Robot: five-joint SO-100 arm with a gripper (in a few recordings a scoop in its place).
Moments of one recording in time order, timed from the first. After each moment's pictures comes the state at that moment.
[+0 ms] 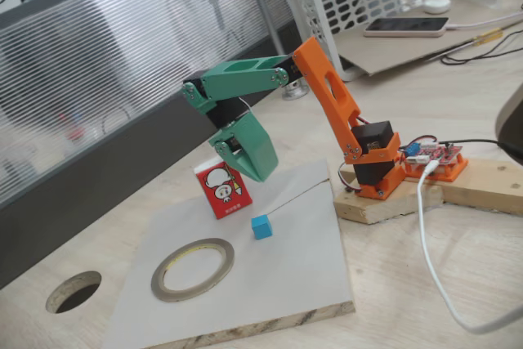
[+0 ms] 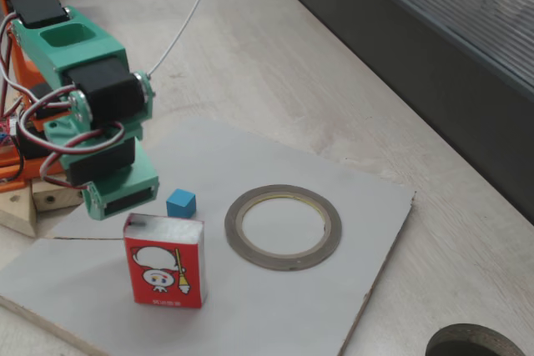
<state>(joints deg) 22.4 71.9 69.6 112.6 100.6</state>
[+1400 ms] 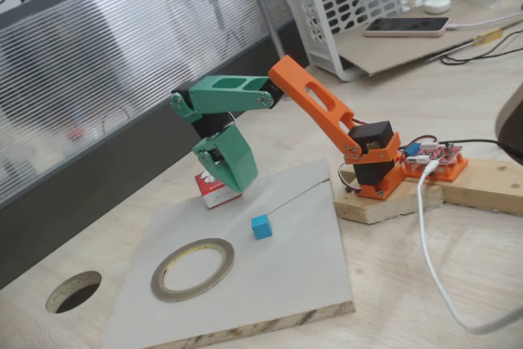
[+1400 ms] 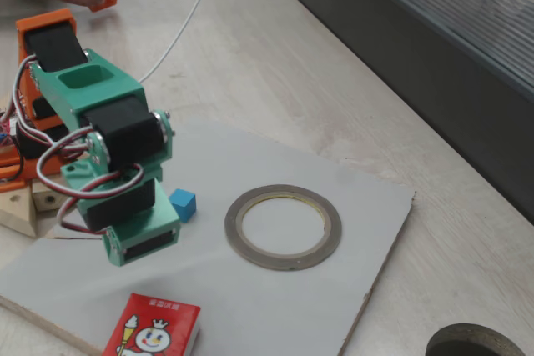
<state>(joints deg) 22.6 54.0 48.4 112.6 100.6</state>
